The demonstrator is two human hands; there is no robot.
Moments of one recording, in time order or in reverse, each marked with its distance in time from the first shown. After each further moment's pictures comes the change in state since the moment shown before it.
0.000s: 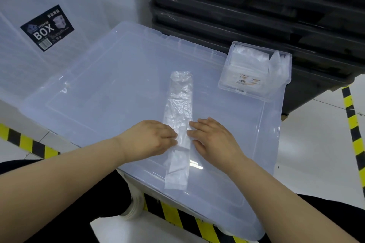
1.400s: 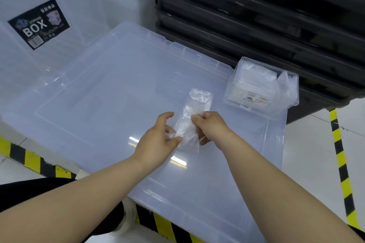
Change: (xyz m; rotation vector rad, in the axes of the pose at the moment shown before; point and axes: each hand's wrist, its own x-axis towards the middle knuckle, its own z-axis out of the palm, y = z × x) left_hand 0.025 0.006 0.005 -0.825 0.216 -1.079; right_hand 0.090 0.001 -0.021 0.851 -0.364 1.022
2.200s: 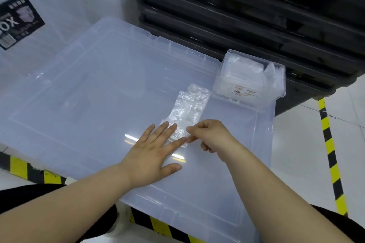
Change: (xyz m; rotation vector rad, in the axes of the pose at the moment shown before) left_hand -0.003 -0.033 0.016 0.854 -0.054 0.673; right_hand -0.027 0.020 -0.018 0.024 -0.036 0.105
